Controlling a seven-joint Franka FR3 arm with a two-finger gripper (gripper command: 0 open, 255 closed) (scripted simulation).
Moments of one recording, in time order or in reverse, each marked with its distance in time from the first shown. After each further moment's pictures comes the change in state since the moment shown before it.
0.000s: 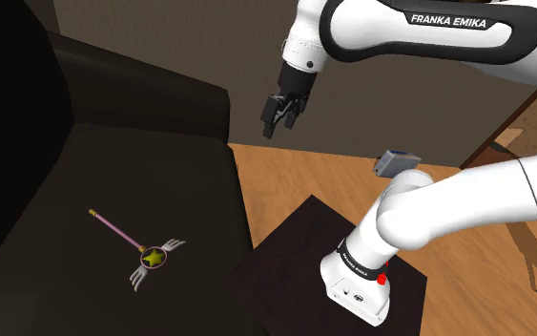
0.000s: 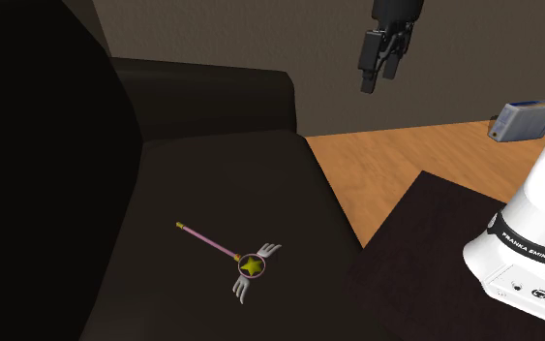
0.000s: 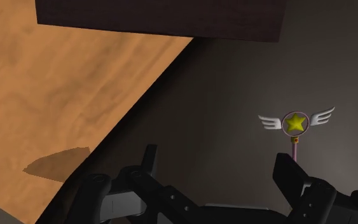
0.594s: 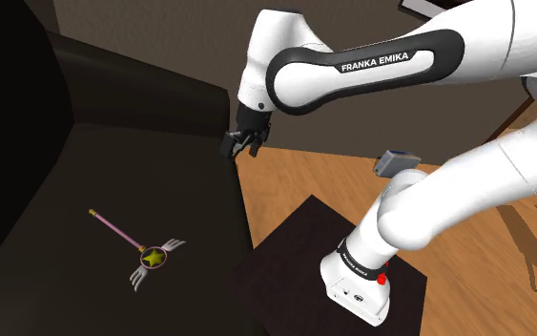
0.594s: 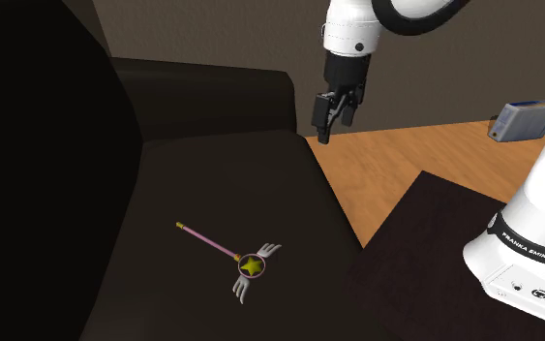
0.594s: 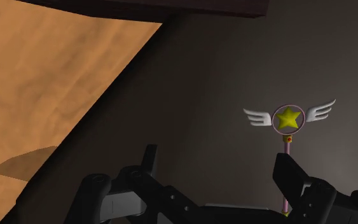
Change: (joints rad) arm 0.026 0.243 0.129 -0.056 0.039 0.310 0.108
